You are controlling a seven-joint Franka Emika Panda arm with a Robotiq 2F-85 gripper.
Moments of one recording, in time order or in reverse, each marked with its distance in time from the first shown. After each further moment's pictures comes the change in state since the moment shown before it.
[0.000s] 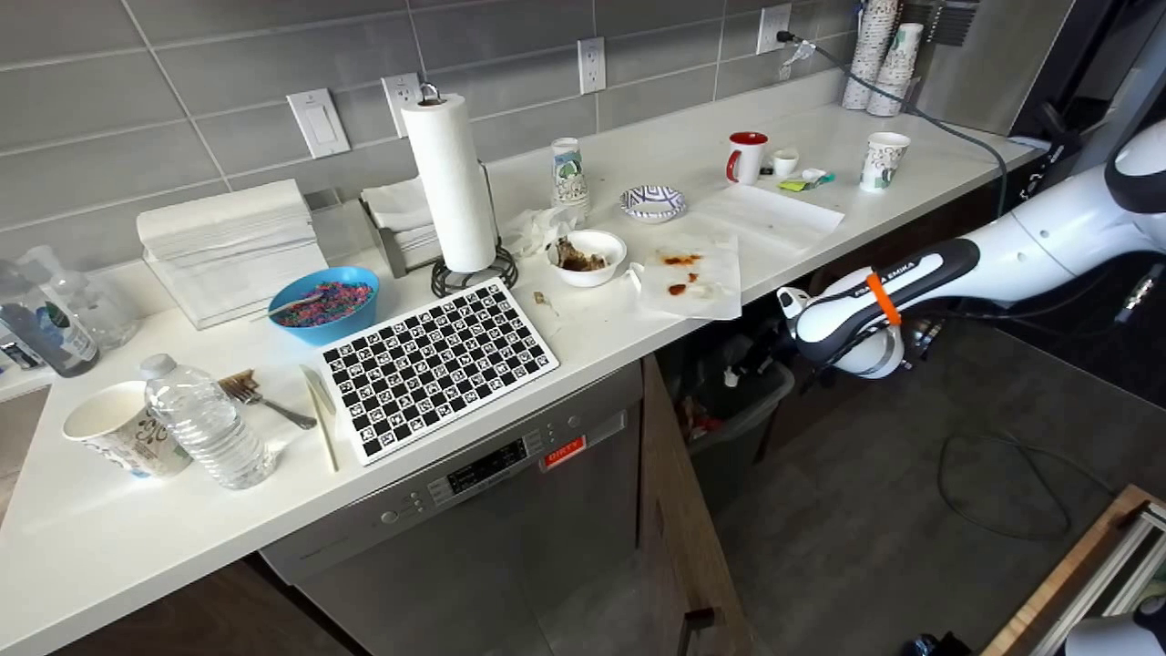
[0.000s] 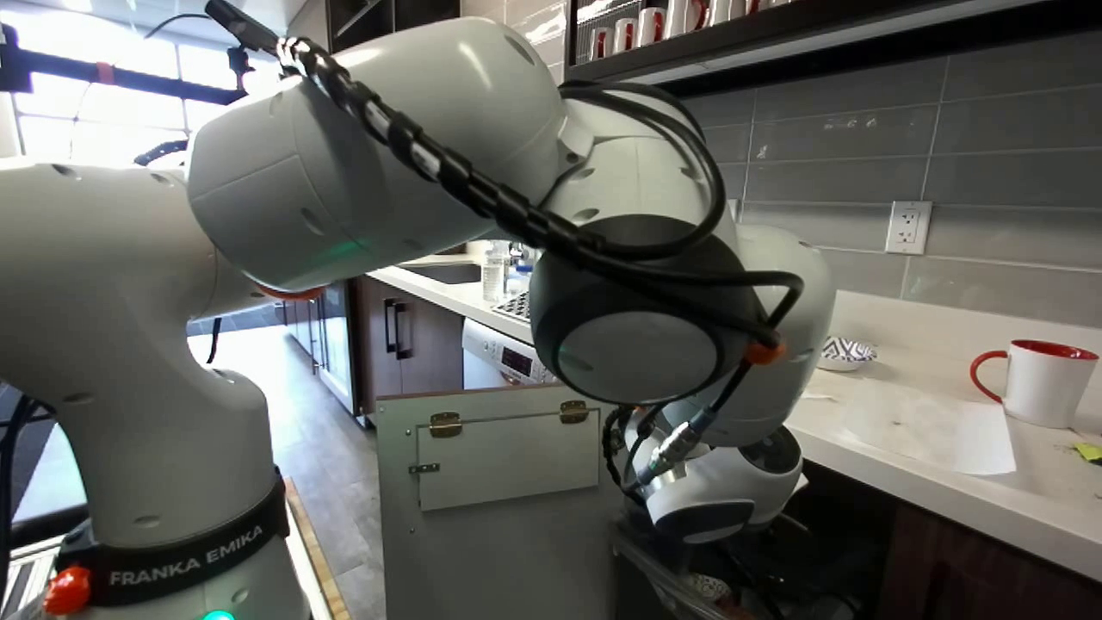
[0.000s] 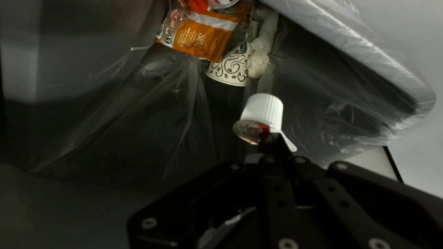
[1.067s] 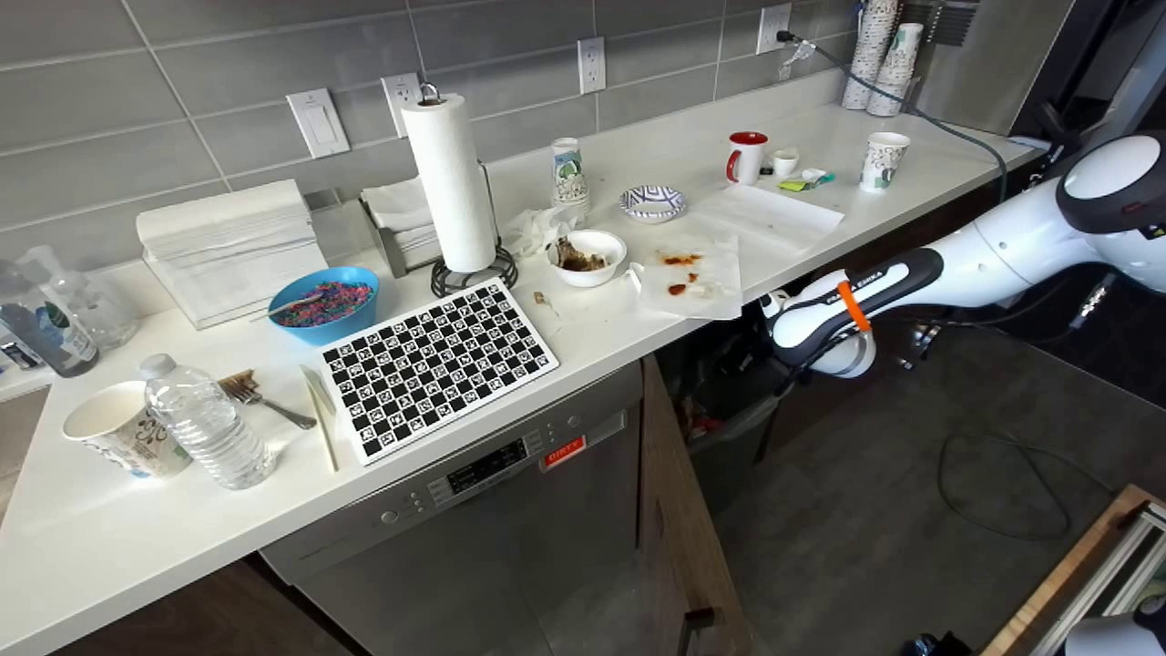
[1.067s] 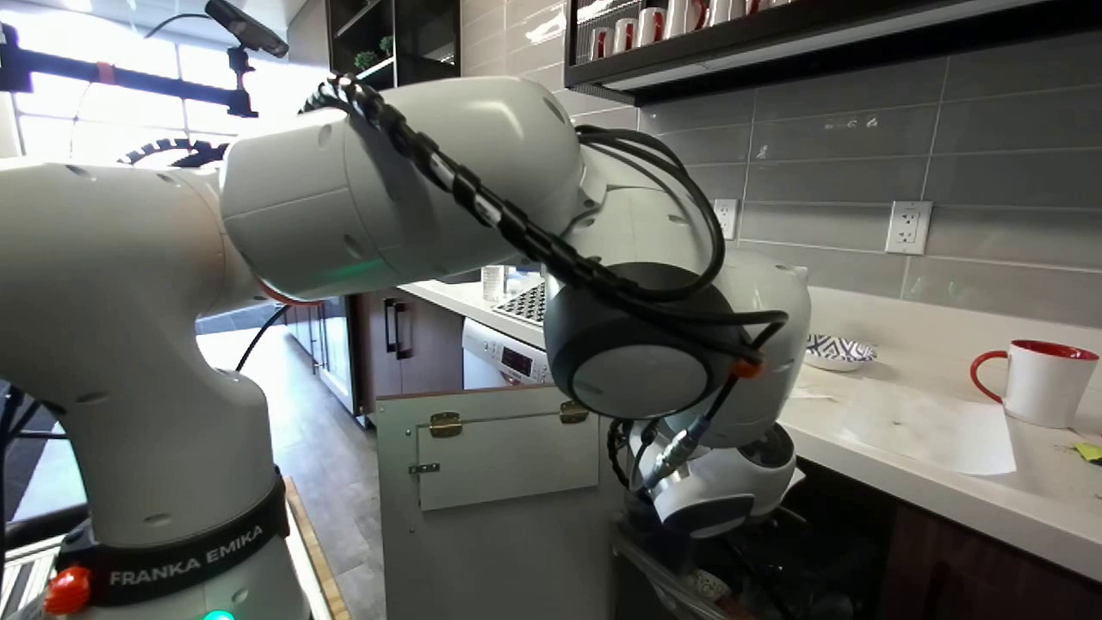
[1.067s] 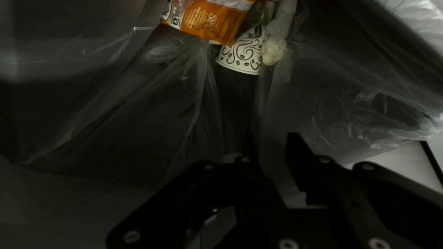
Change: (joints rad) arm 0.105 0.065 -0.021 0.141 -0.011 0.001 0.052
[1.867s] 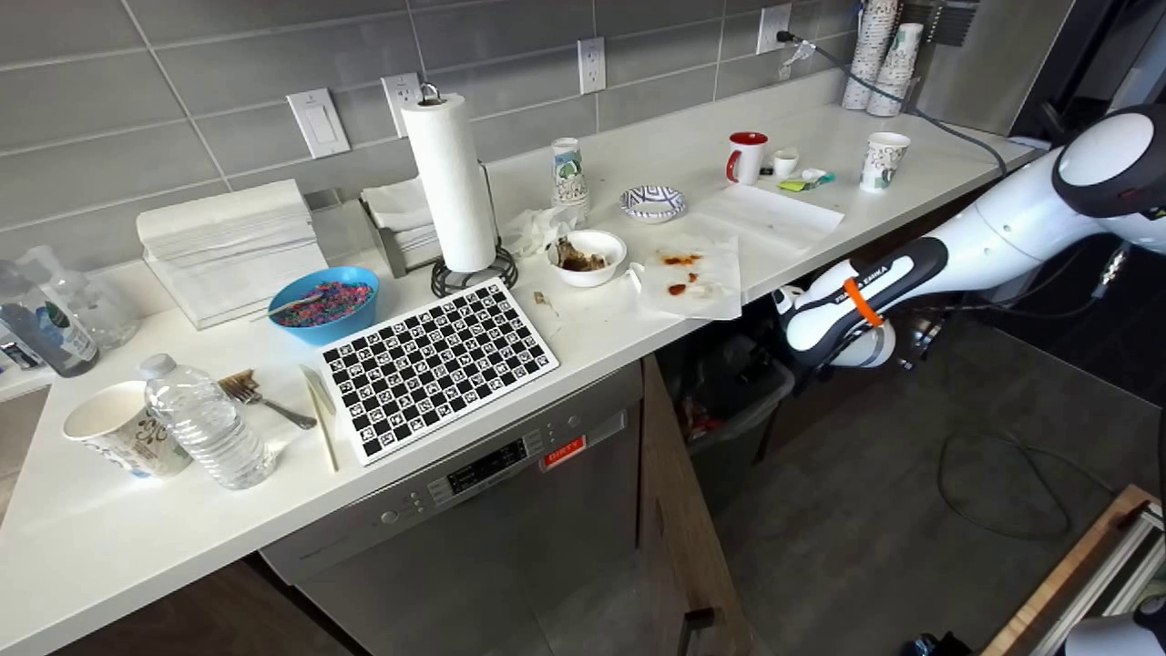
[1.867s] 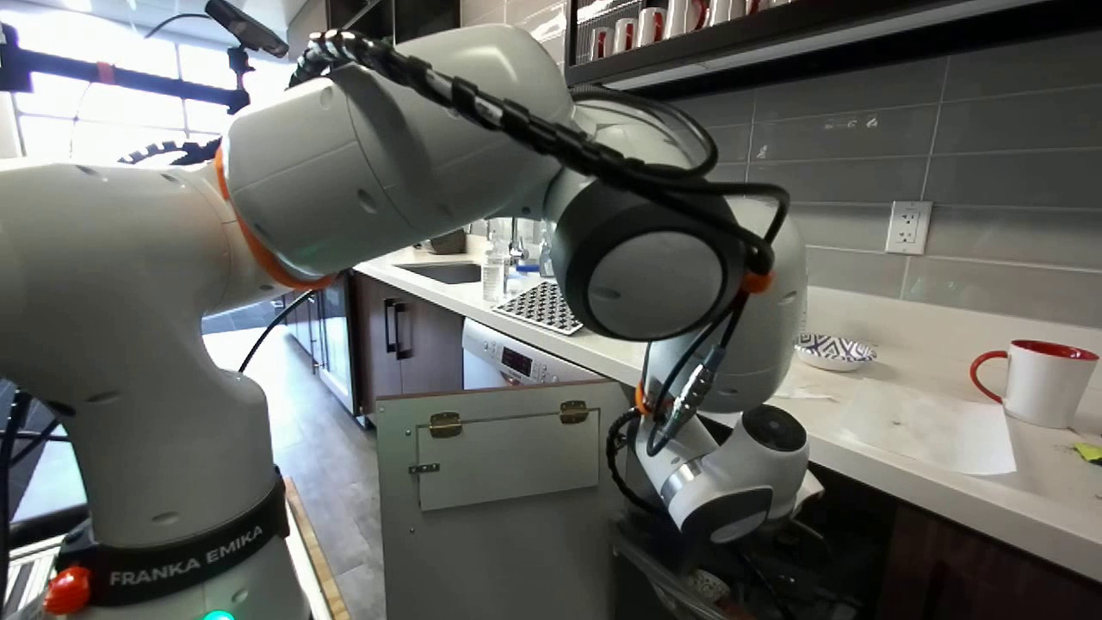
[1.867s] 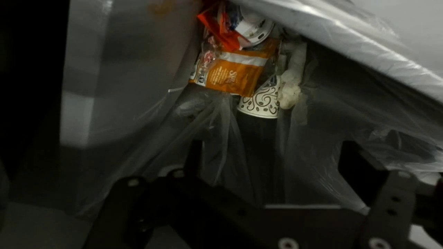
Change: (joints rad) arm 0.078 -0.134 -0.146 -0.050 0.012 -0.047 0.196
